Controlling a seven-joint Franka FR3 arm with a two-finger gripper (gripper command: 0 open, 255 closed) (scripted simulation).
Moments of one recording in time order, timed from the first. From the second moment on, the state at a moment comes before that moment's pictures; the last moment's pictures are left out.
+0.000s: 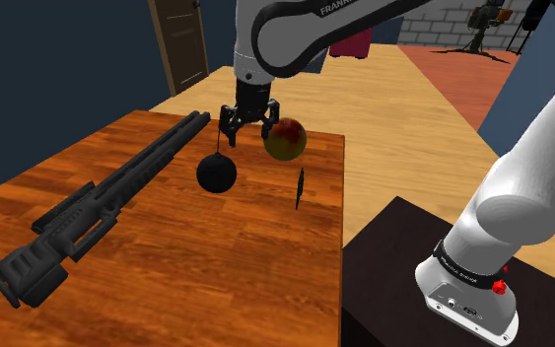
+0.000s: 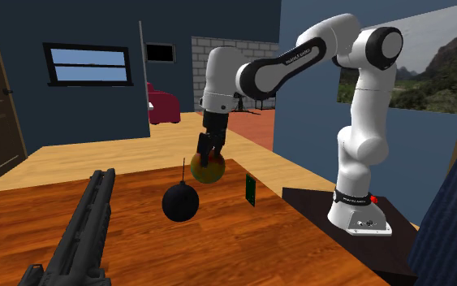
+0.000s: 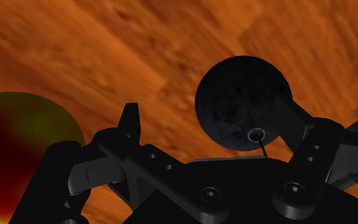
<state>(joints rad) 0.03 -0.08 0.41 -2.10 0.03 2.17 0.58</state>
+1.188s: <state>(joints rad) 0.08 0.19 0.43 -1.95 -0.16 2.32 0.79</state>
